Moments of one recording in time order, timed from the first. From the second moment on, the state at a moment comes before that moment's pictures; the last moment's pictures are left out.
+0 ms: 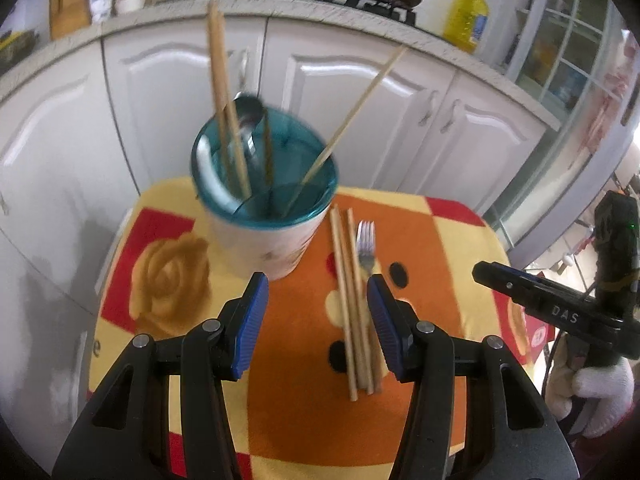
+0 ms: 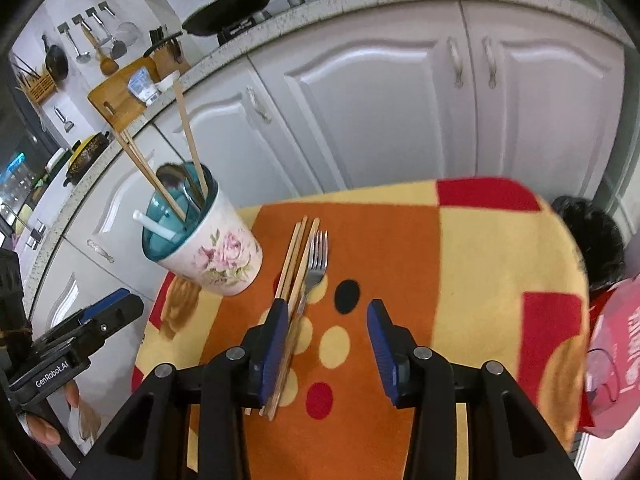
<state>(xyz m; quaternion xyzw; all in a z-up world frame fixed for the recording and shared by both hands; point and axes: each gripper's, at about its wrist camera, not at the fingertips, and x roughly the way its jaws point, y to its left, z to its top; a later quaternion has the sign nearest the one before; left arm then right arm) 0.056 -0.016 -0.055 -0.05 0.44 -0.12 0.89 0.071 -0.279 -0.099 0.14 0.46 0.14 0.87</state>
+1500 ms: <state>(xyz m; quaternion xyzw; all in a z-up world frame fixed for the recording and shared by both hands) 0.079 -0.056 -0.169 0.00 0.54 -0.20 0.82 0.075 -0.295 -0.175 0.12 0.54 0.13 0.82</state>
